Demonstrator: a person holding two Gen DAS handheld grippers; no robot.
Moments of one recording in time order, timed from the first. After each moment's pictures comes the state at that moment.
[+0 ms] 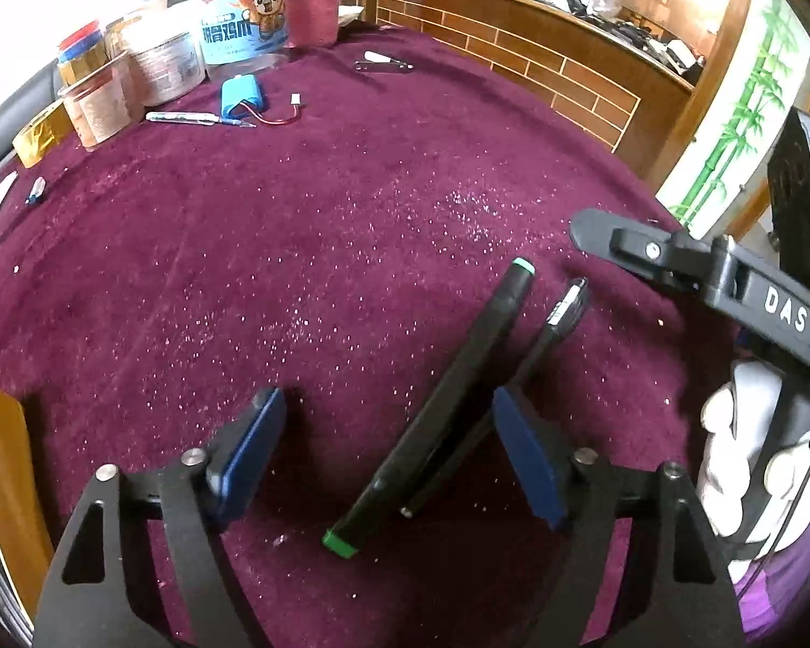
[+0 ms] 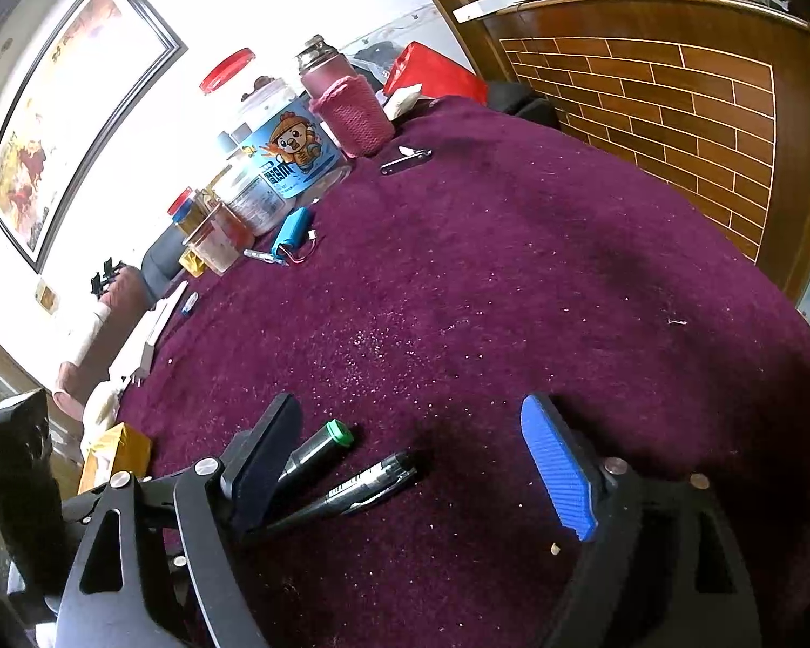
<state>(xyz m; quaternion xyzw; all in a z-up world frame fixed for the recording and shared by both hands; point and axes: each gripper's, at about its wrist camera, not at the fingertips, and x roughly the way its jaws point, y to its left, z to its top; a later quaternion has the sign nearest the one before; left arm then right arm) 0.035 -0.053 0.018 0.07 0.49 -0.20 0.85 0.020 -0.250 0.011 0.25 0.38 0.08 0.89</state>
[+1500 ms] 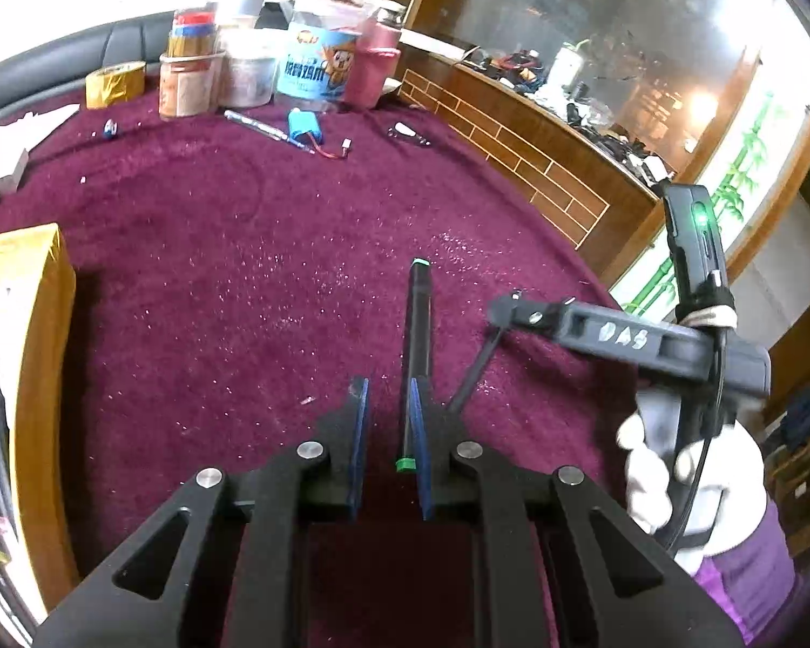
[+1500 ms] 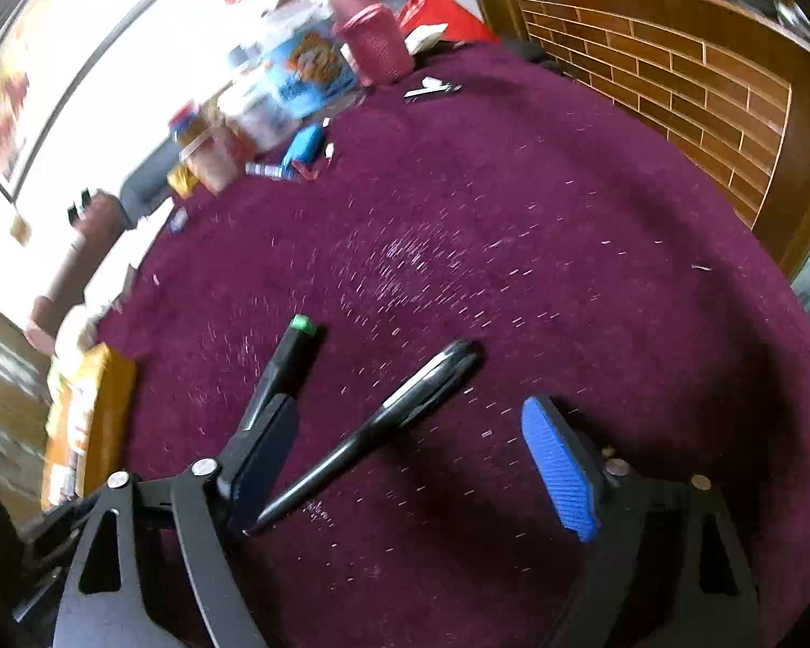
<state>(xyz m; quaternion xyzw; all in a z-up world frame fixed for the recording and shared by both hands) -0.037 0.018 0.049 -0.06 0.42 -0.22 0.88 0.013 -0.203 0.018 0.17 0.47 0.07 0.86</state>
